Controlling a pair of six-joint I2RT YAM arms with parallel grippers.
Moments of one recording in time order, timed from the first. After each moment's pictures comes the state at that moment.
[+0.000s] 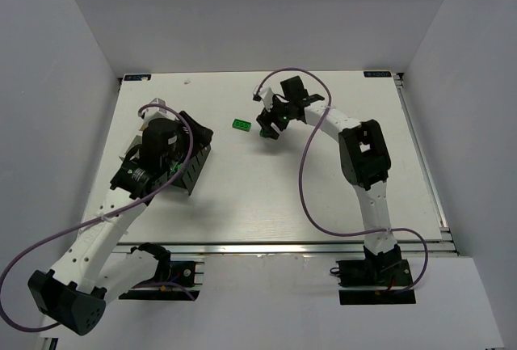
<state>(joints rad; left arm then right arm) -0.44 0.97 0.99 -0.48 -0.21 -0.86 0.48 2.26 1.81 -0.40 -0.49 -0.56</state>
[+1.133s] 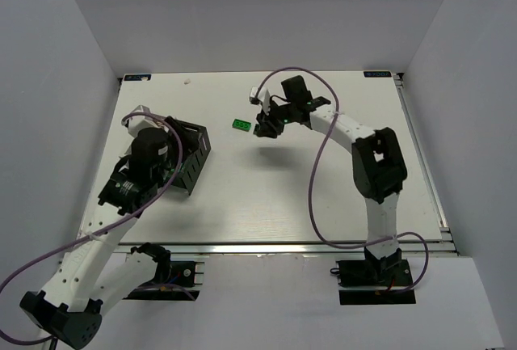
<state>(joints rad) -0.44 0.86 0.98 -0.56 -0.35 -0.84 0.52 2.12 1.67 -0.37 -0.64 -0.61</state>
